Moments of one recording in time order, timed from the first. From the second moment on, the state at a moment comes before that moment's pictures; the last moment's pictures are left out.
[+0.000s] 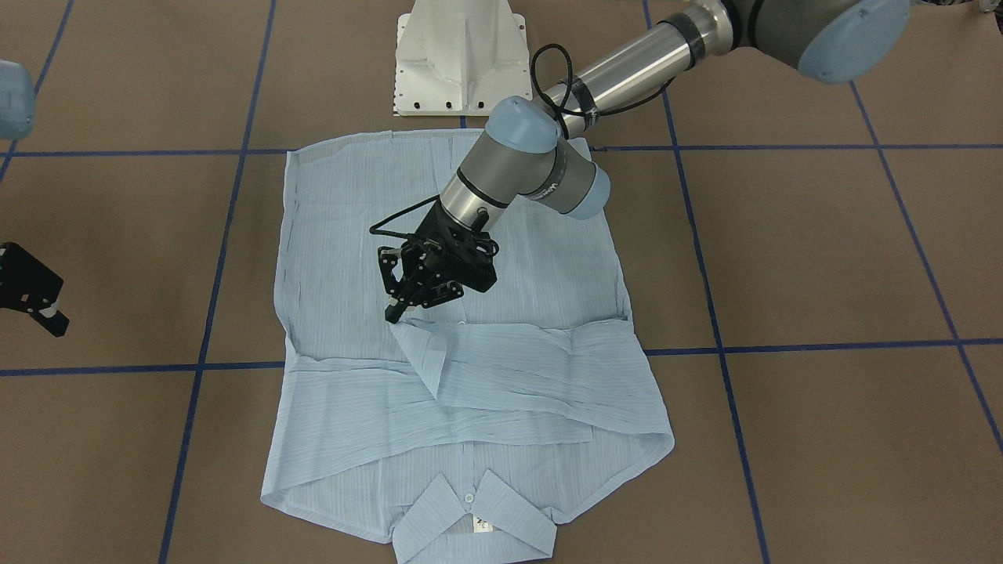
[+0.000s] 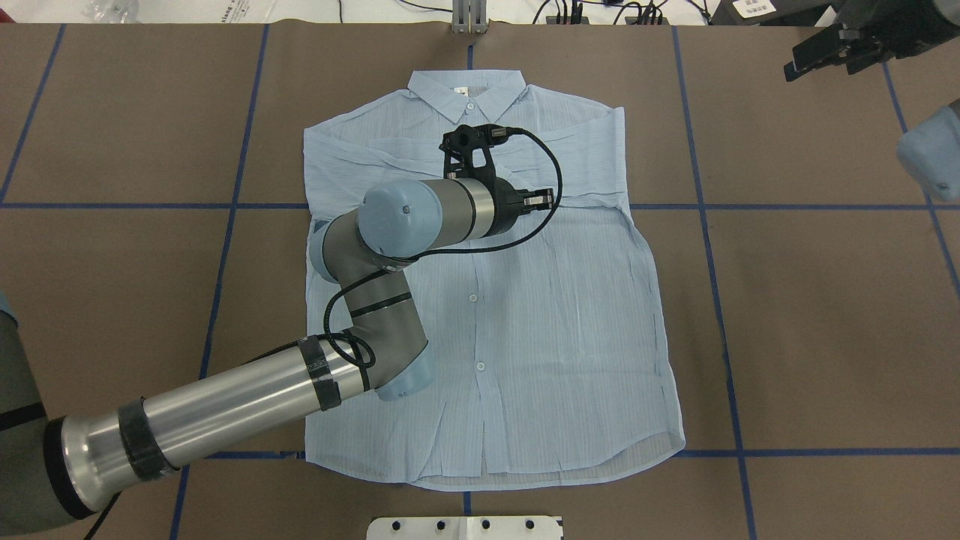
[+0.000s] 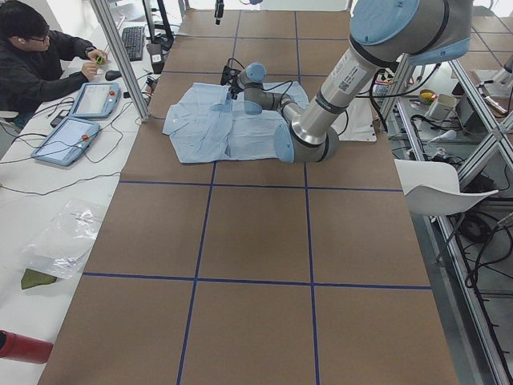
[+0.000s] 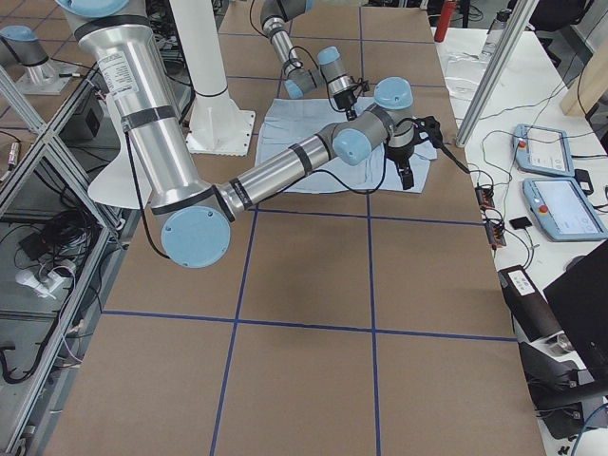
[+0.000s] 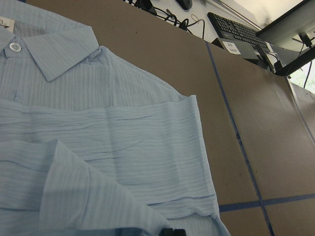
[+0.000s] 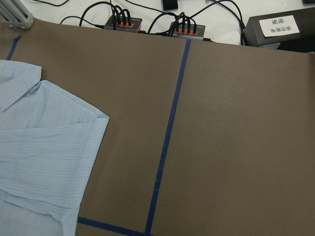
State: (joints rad) left arm -0.49 -2.50 -1.11 -2.61 -1.59 -1.31; right arm 1.22 -1.22 1.74 -1.34 2.22 0.56
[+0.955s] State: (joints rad) left arm -0.47 -2.55 -1.10 -2.51 -1.58 -1.25; right arm 1.21 -1.21 1.74 -1.34 2.22 0.60
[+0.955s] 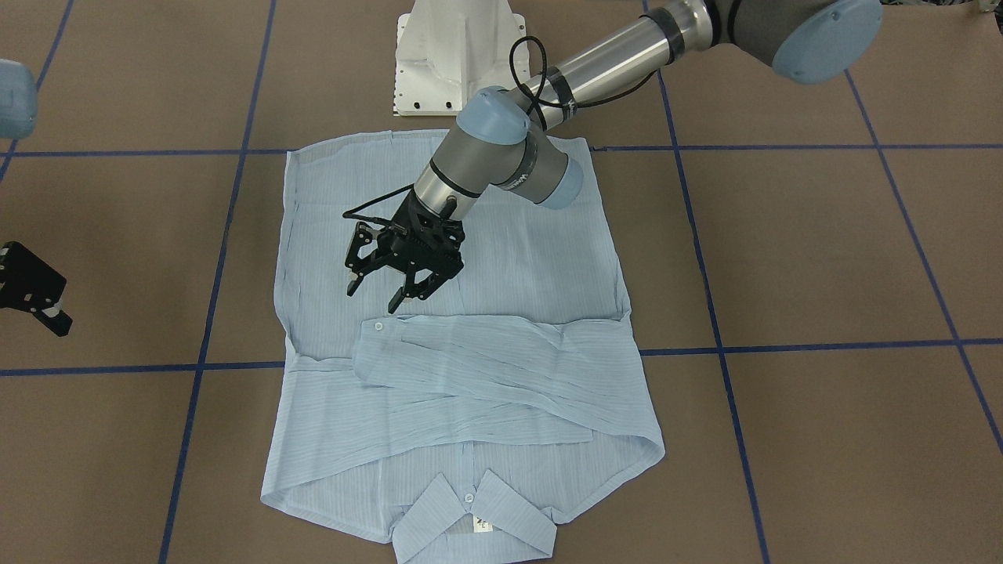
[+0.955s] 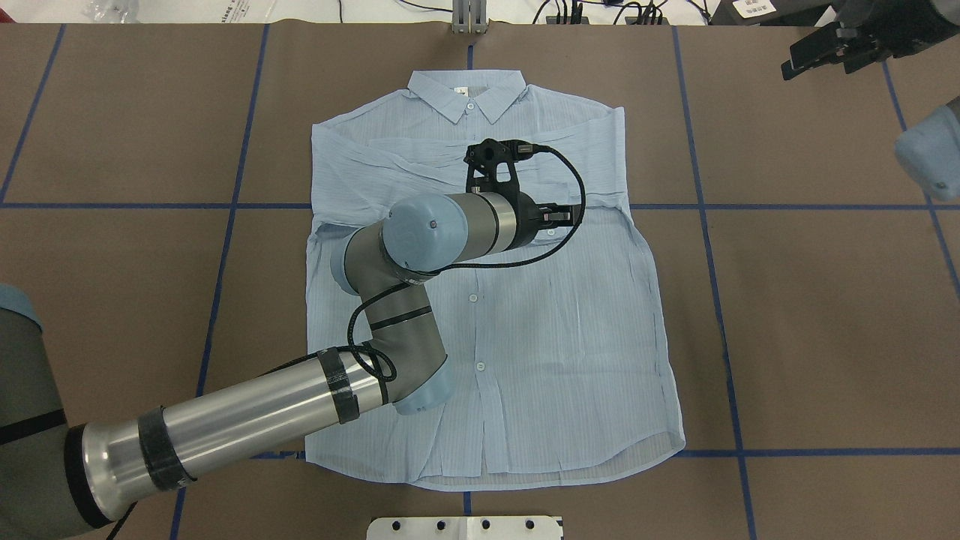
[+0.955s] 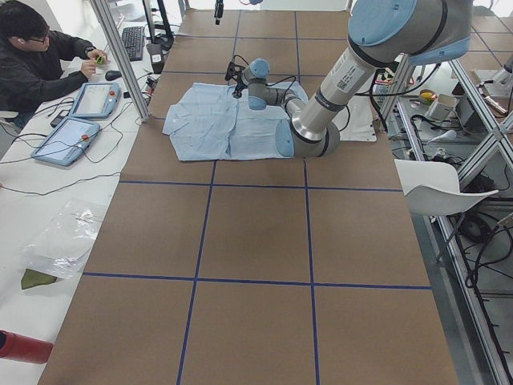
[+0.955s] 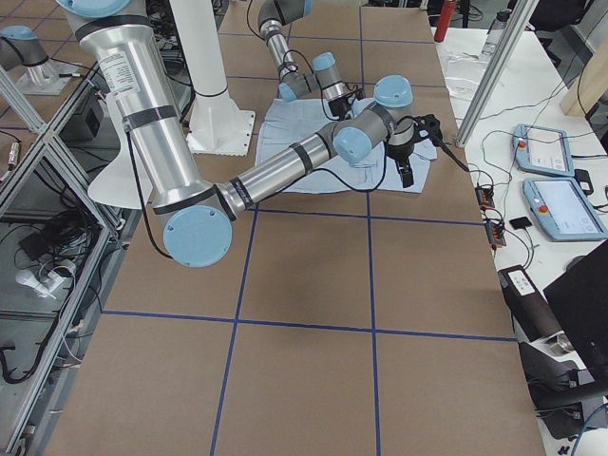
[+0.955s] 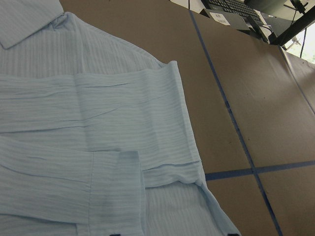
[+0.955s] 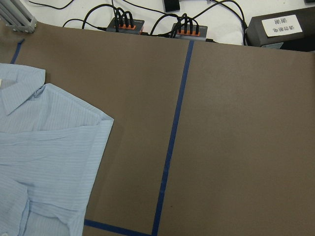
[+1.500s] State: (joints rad) left arm -0.51 -2.26 -1.51 -2.22 -1.65 -1.09; right arm 1.00 -1.23 1.87 -1.34 2.01 0.93
